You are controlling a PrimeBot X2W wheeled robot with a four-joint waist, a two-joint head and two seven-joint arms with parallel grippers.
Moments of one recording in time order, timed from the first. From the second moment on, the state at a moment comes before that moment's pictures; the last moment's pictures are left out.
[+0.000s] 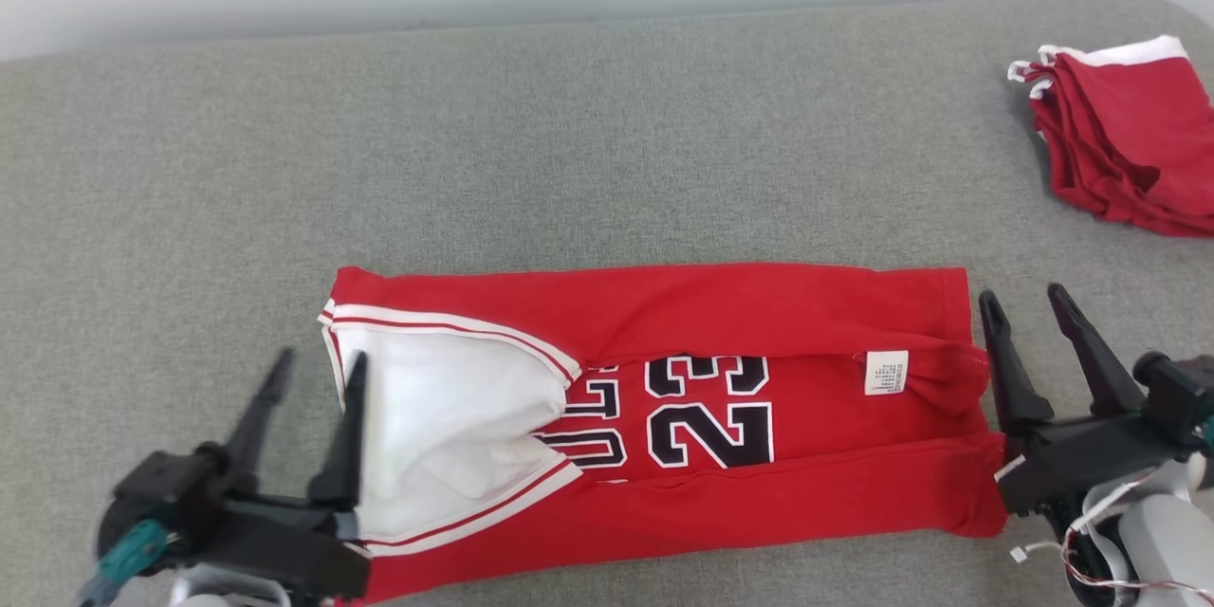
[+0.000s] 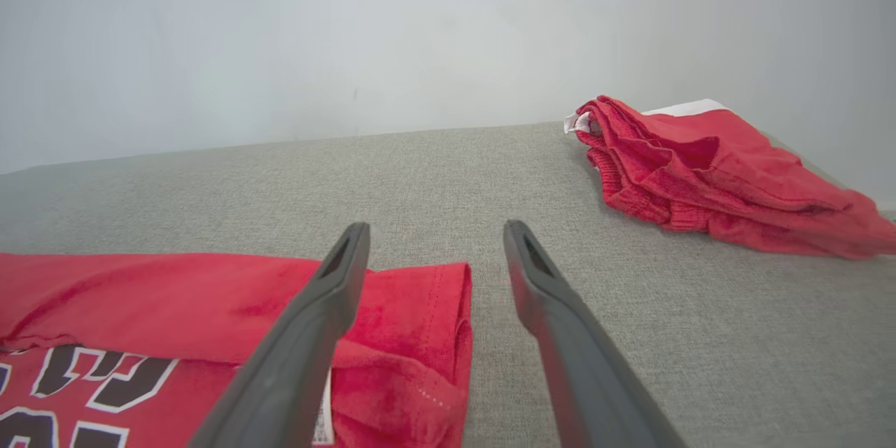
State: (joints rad) left arm -0.23 0.35 -0.32 0.18 -0.58 -0.05 -0.26; right arm -0.31 -0.38 0.20 0.40 0.49 0.13 -0.26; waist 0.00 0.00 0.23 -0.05
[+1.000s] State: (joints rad) left arm -0.04 0.06 0.11 0.08 -0.19 -0.13 -0.26; right arm -0.35 -0.28 0.24 0.77 0.60 0.13 -0.21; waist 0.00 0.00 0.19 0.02
